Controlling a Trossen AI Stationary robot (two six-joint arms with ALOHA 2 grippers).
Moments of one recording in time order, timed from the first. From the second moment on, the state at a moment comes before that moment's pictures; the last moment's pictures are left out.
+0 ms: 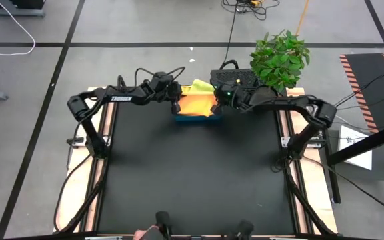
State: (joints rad) left arm 0.68 1.76 0.99 0.19 0.23 0.47; right arm -0.55 1.62 0.91 0.03 0.28 -0.17
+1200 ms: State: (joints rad) left arm 0.65 1.25 0.98 -0.03 0.34 0.39; right arm -0.37 1.22 0.86 0.02 0.34 -0.33
